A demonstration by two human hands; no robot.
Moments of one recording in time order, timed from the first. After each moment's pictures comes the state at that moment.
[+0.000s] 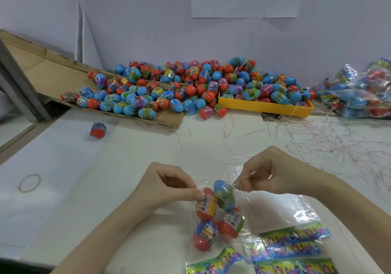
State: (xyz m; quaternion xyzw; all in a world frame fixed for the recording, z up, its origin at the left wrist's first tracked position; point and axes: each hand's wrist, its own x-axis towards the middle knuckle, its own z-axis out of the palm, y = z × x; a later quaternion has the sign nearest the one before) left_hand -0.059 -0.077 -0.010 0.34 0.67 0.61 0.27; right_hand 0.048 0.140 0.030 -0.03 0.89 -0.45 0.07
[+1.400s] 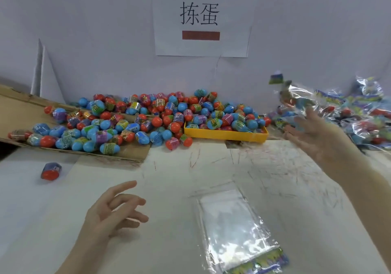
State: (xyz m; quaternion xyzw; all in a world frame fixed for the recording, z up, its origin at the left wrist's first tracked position) left_hand -0.068 -0.077 -0.016 0.16 0.62 0.74 0.18; right_hand 0.091 0.249 0.084 0.23 0.59 -0.69 -0.34
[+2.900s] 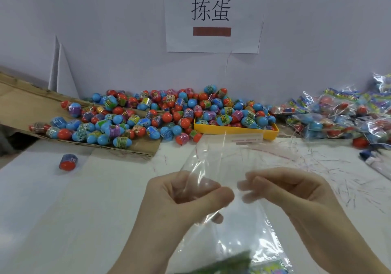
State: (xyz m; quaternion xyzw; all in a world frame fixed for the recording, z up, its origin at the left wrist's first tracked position) left_hand 0.010 -0.035 0.073 0.23 0.61 0.71 0.24; right_hand 0.112 0.109 0.071 0.07 0.67 -0.70 -0.24
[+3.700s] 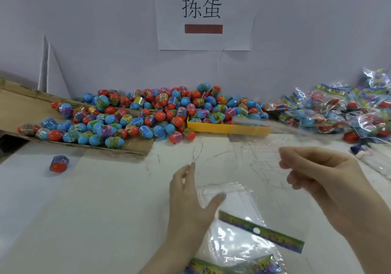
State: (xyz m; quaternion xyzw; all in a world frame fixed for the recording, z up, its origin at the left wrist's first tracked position) left_hand 0.002 0.019 -0.015 0.28 0.81 0.51 0.04; right_hand 0.124 0.151 0.082 0.19 0.65 -0.67 -0.31
